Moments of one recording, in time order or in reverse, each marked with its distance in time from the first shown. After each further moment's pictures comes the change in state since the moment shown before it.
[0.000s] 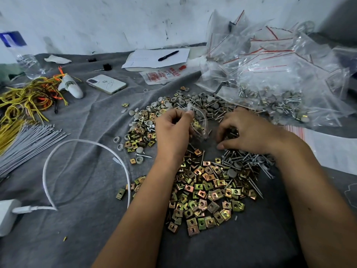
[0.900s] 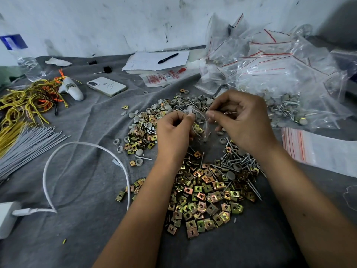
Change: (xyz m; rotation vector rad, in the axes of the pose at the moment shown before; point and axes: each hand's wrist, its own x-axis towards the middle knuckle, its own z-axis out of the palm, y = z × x) left_hand 0.000 0.001 0.001 -0.010 -0.038 0.011; right_hand 0.006 -0.027 0.015 0.669 0.629 -0.229
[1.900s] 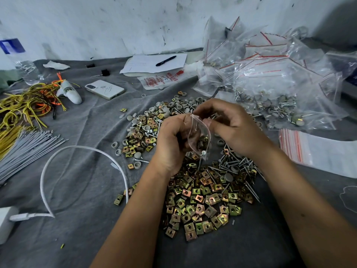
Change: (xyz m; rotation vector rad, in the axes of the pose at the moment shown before) left_hand -0.009 0.018 -0.004 -0.316 -0.344 -0.051; right_hand 0.002 0.001 -0.001 0.007 -0.289 0.030
